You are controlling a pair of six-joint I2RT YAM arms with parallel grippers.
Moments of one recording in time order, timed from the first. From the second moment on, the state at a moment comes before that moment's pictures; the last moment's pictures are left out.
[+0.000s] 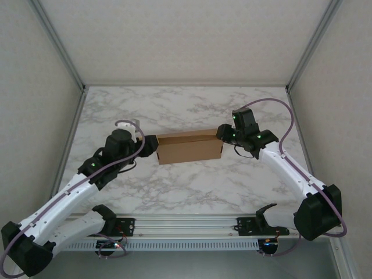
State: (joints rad) left arm -0.53 0.90 0.79 -0.40 -0.06 -0.66; right arm 0.46 1.27 1.03 -0.57 -0.03 0.62
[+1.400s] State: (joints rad) left arm -0.41 0.98 0.55 -0.06 0.18 -0.87; right arm 0.36 1.22 1.06 -0.63 -0.21 0.61
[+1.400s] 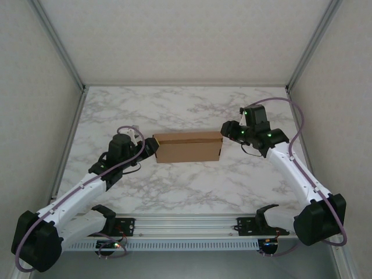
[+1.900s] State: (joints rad) left arm -0.41 0.98 0.55 -0.07 0.18 -0.87; right arm 0.36 1.22 0.91 -0.50 -0.24 0.62
